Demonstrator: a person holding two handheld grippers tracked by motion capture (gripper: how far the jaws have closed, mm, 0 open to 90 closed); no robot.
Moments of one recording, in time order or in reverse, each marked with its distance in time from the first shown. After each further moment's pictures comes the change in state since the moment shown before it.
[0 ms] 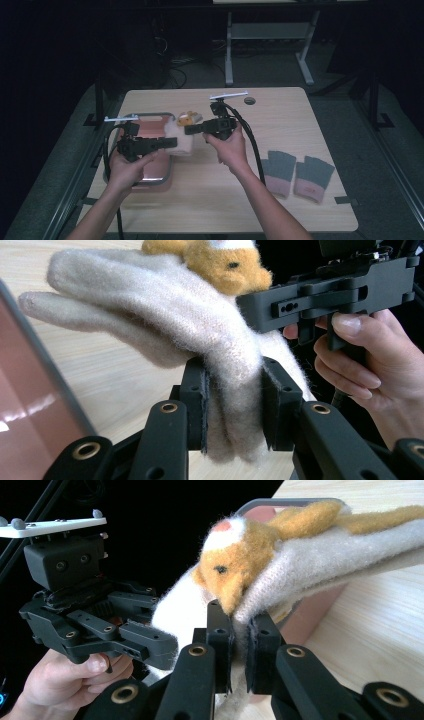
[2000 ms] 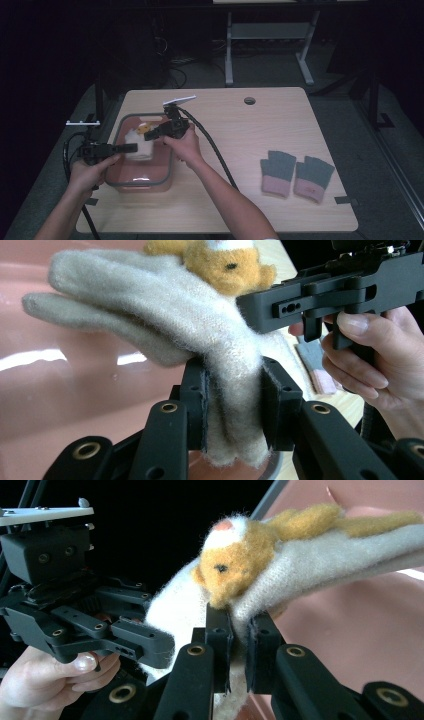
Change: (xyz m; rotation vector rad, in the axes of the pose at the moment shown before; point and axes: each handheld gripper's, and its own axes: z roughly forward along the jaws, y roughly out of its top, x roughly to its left) left arm 0.071 -0.015 -0.070 0.066 0.193 -0.186; right arm 0.000 0.020 0.136 0.161 0.122 0.047
